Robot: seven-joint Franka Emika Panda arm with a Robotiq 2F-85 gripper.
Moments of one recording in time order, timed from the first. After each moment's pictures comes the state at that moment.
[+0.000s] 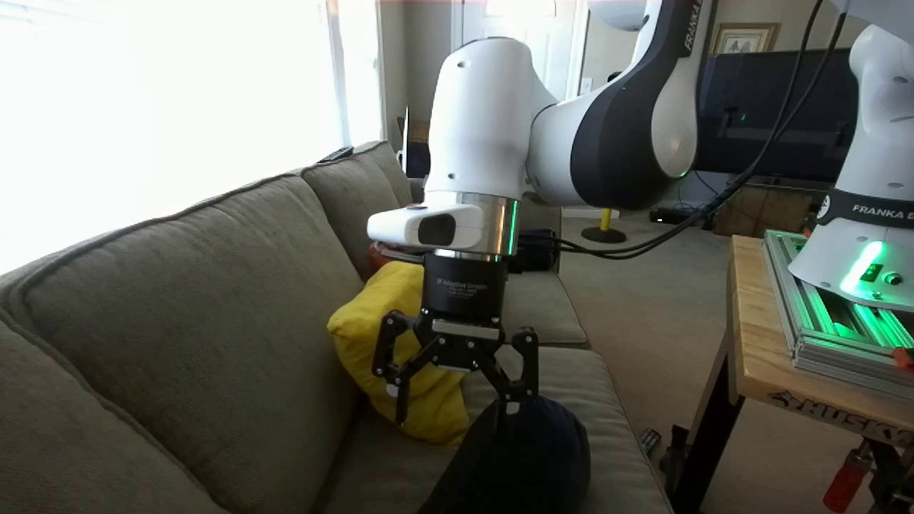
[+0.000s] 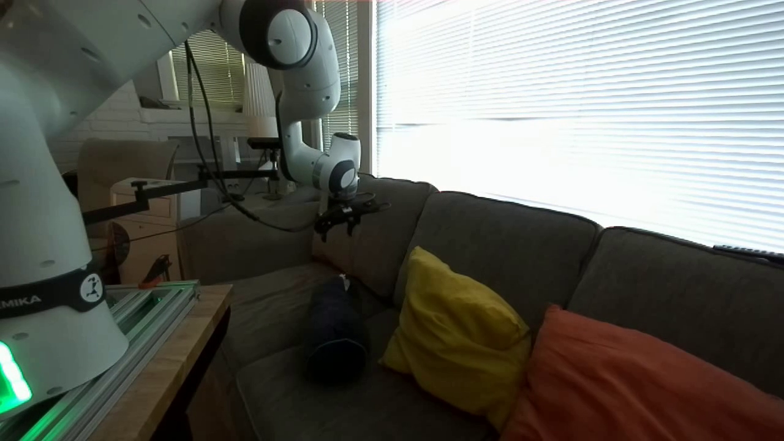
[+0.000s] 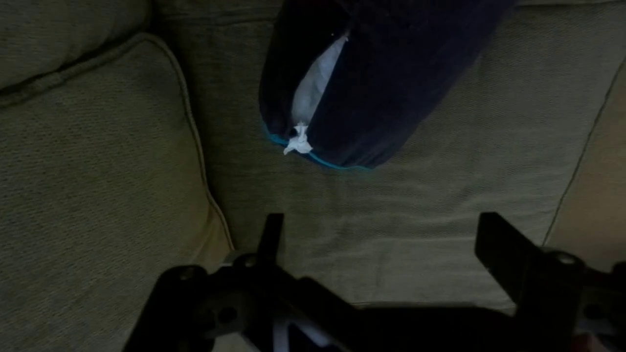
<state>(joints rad) 0.36 0.90 0.58 -1.83 -0.40 2.78 -0.95</state>
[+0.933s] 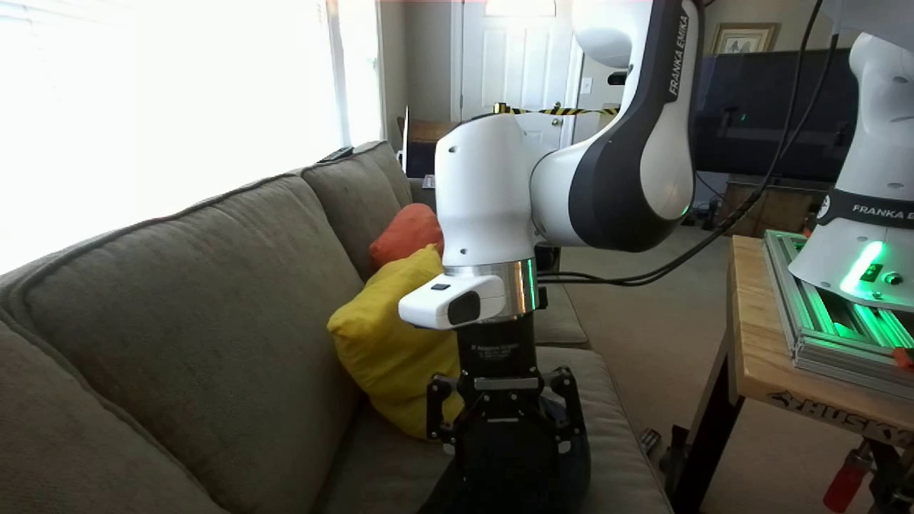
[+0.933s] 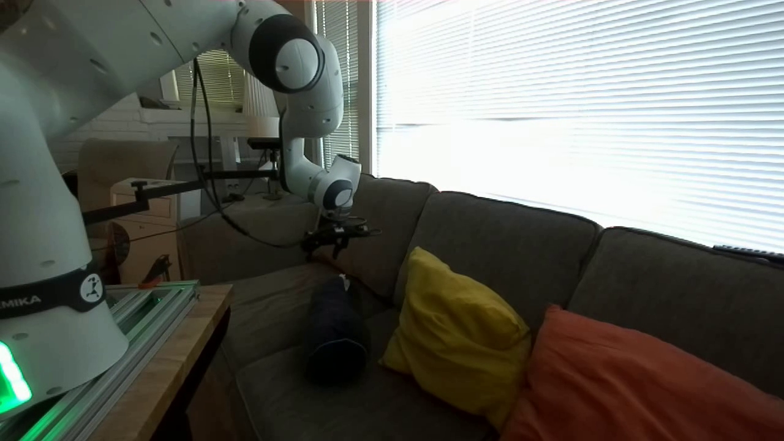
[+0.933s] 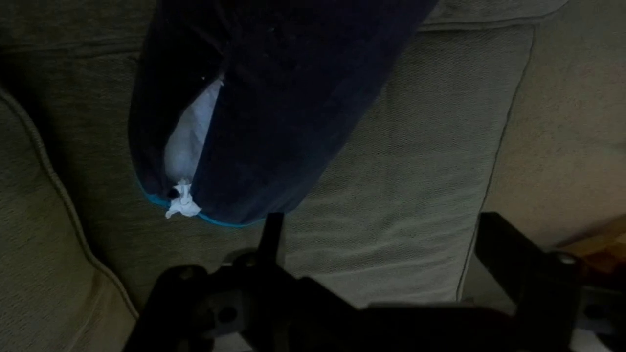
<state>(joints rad) 0.36 0.99 0.58 -1.82 -0.33 2.65 -1.02</state>
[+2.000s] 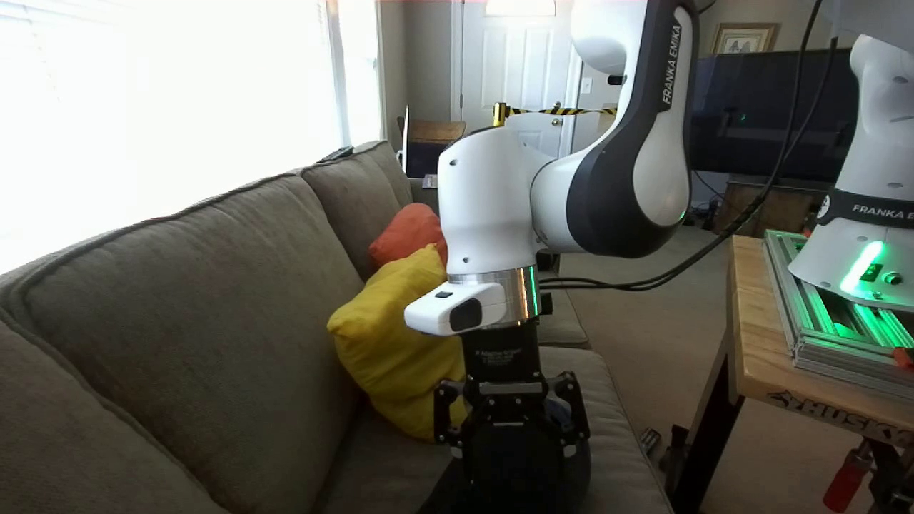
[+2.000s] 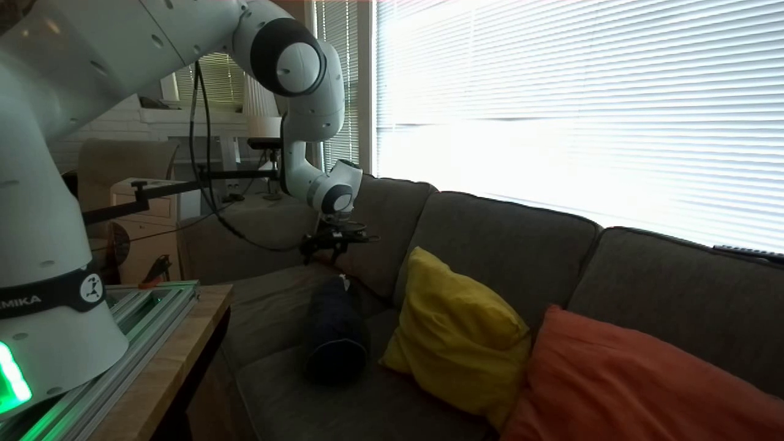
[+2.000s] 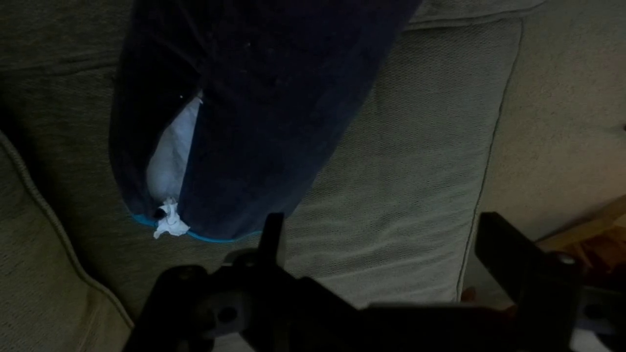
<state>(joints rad) 0.35 1.01 0.58 -1.83 -0.30 2.66 -1.02</state>
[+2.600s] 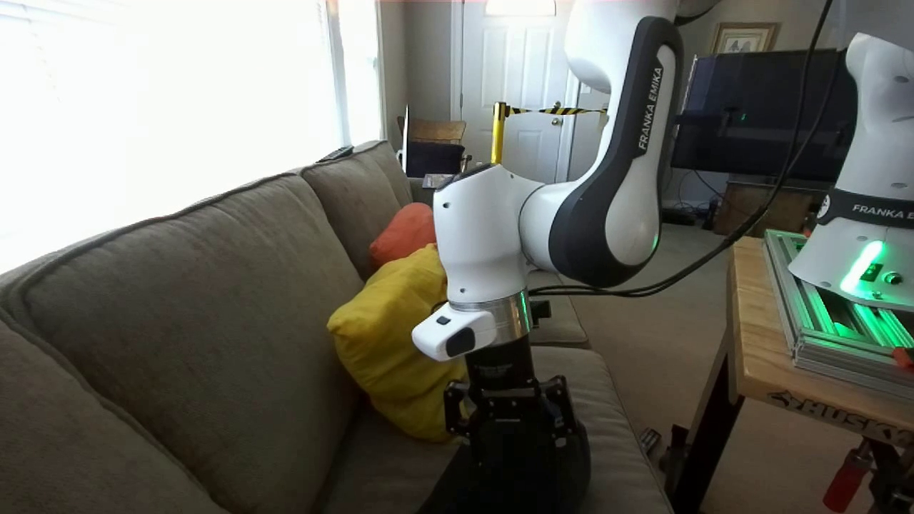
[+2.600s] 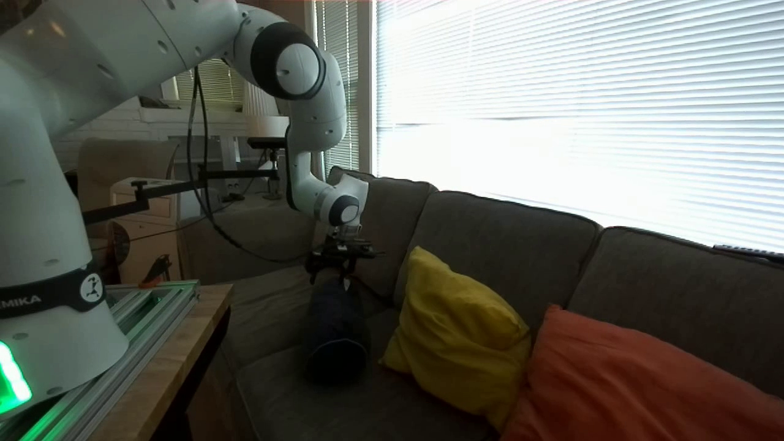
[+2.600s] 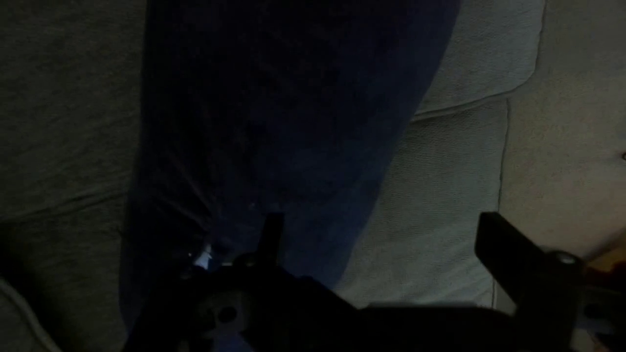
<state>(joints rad) 0.42 1.03 0.44 -1.78 -0.30 2.59 -0.94</state>
